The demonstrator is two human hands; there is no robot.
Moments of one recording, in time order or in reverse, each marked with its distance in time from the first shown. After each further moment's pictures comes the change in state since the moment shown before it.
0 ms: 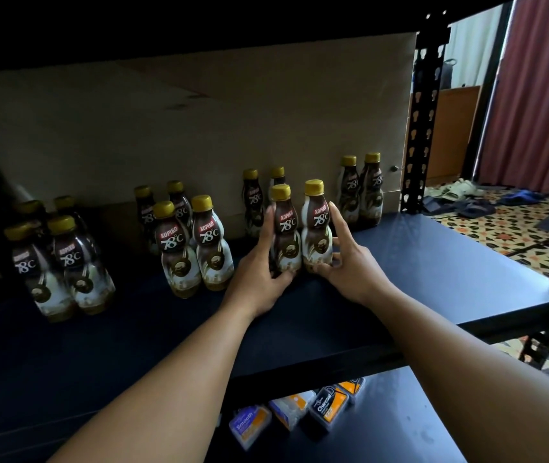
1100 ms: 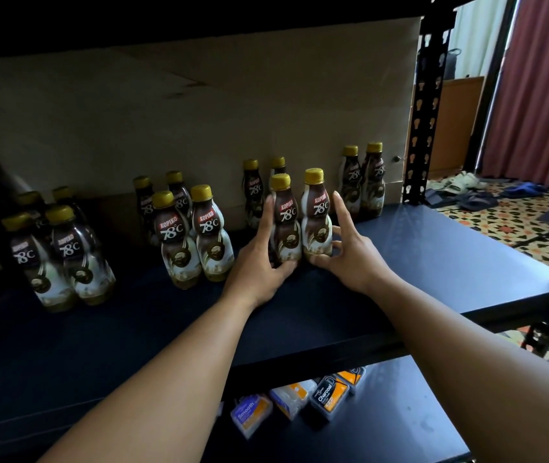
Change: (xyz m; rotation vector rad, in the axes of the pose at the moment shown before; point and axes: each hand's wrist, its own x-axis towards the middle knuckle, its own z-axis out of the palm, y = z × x) left_hand -0.001 -0.002 0.000 0.020 0.012 -0.030; right_hand 0.003 0.002 0.000 -0.011 -0.028 0.062
